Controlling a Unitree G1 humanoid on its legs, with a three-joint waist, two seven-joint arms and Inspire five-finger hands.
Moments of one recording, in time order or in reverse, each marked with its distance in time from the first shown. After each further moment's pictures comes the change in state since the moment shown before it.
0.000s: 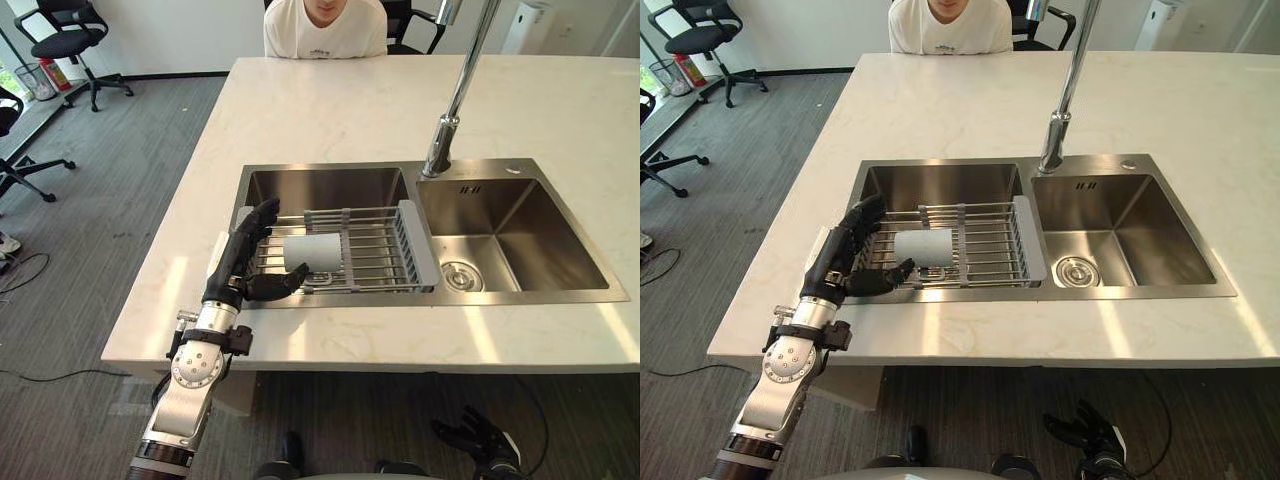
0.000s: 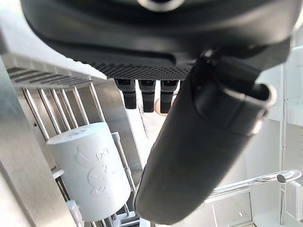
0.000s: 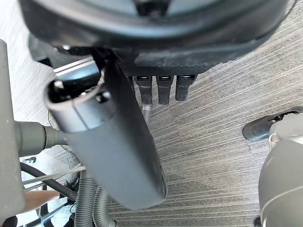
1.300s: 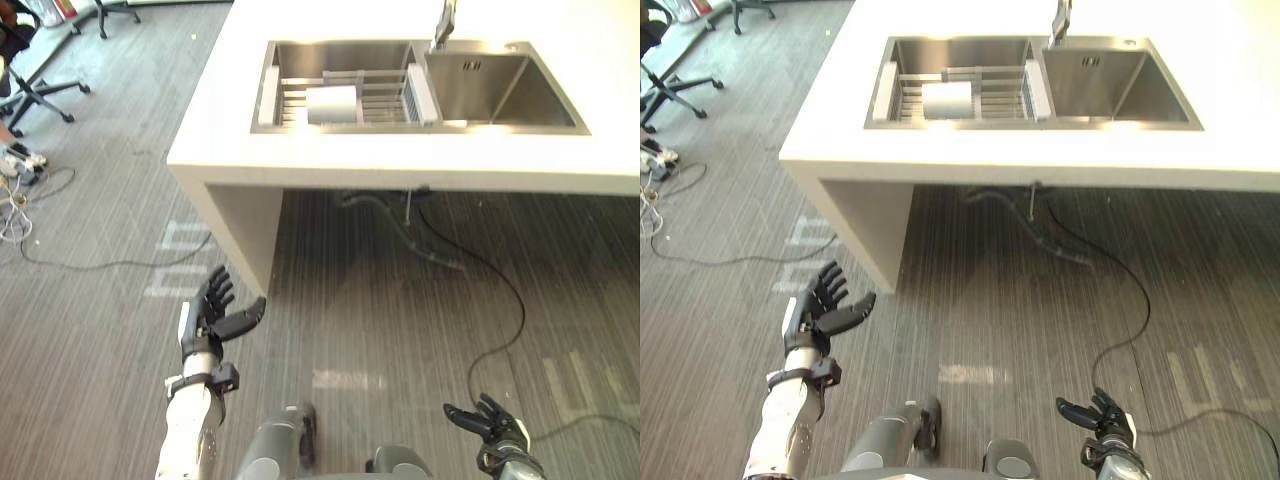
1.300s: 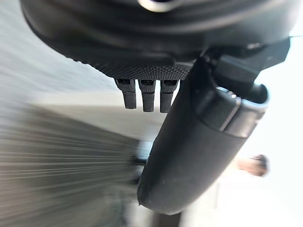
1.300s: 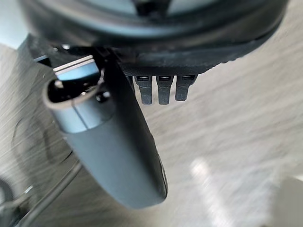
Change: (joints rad) left arm 0.152 -0.183 0.208 0.005 -0.202 0.068 0.078; right arm -0.107 0.002 -0.021 0.054 -0.019 0.011 -0.048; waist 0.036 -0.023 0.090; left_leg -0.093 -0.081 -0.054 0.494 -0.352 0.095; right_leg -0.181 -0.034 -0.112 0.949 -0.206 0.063
